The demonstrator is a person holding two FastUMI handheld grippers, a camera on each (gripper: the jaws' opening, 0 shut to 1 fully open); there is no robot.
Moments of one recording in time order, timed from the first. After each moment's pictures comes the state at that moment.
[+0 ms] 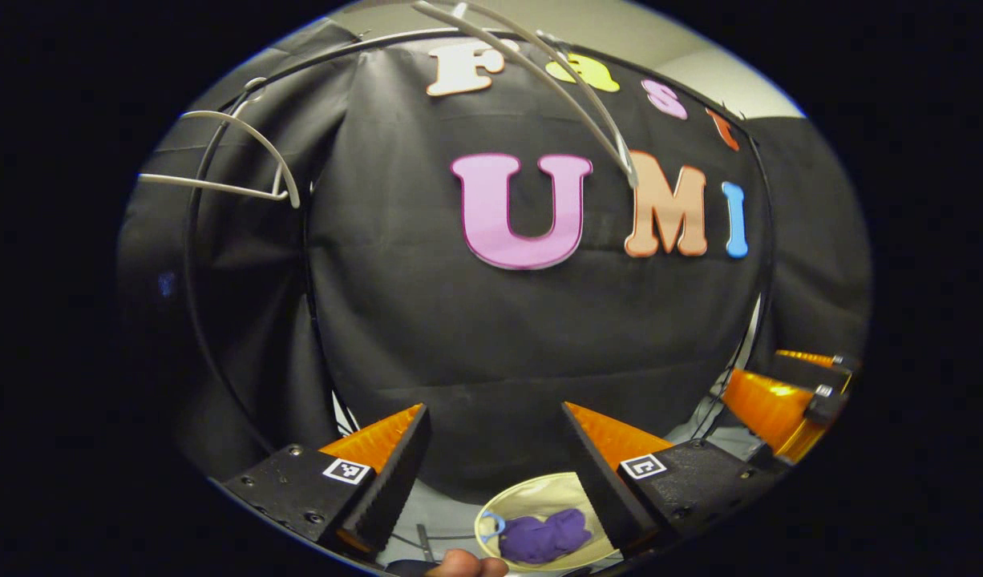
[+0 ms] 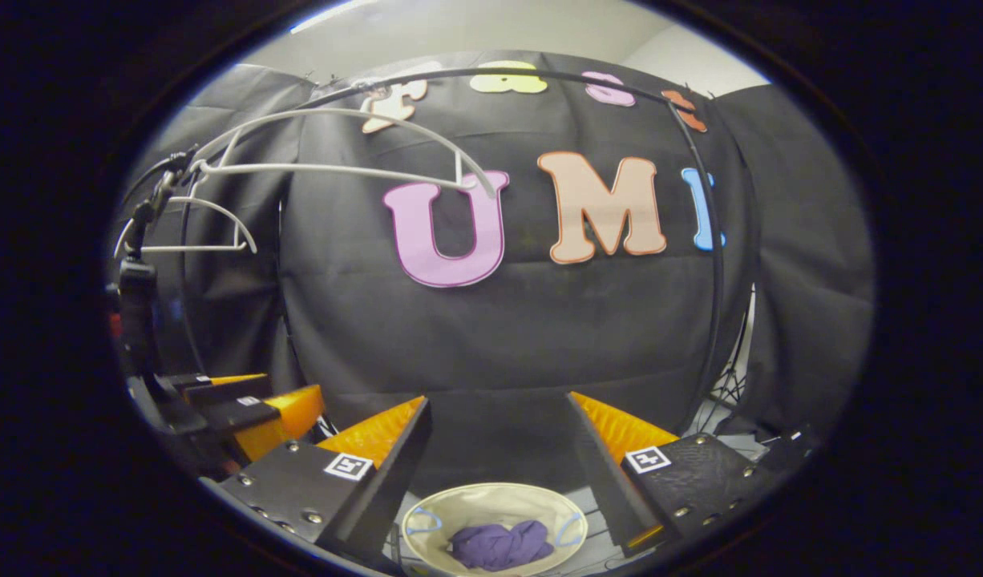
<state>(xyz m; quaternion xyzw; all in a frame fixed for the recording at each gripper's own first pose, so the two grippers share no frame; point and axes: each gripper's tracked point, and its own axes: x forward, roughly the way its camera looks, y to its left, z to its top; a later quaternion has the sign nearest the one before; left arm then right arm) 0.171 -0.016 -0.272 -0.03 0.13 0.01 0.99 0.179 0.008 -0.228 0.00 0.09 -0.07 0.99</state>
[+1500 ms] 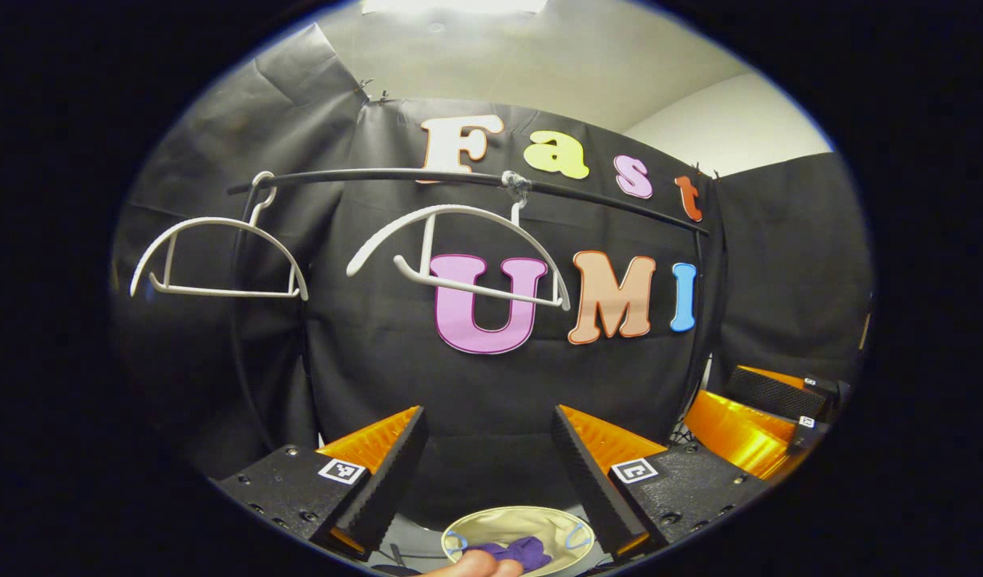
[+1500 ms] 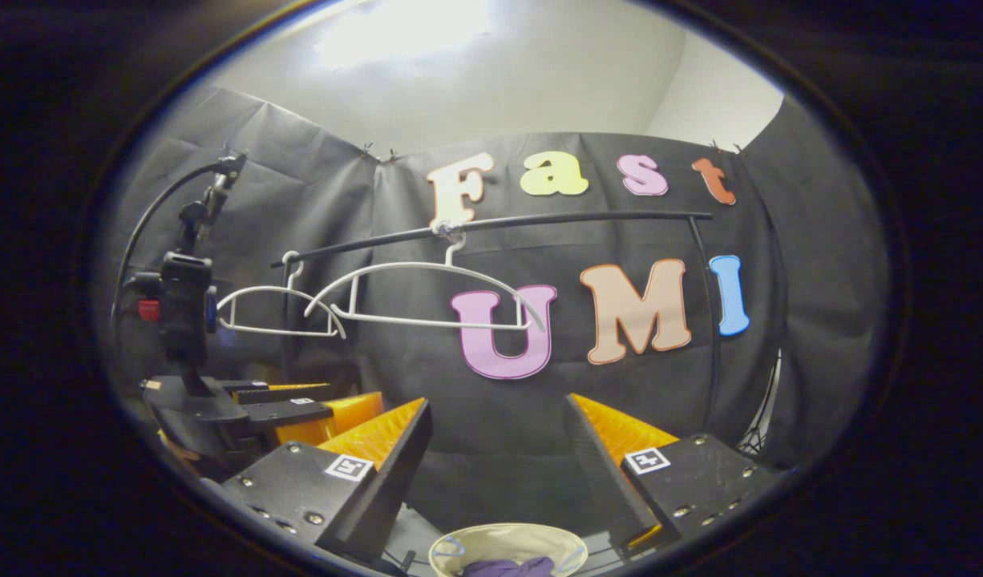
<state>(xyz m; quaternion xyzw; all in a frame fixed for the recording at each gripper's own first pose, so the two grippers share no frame) 0.087 -0.052 -0.151 -0.04 0.05 -0.01 1.00 0.078 0.041 -0.089 -0.01 -0.04 0.03 1.00</state>
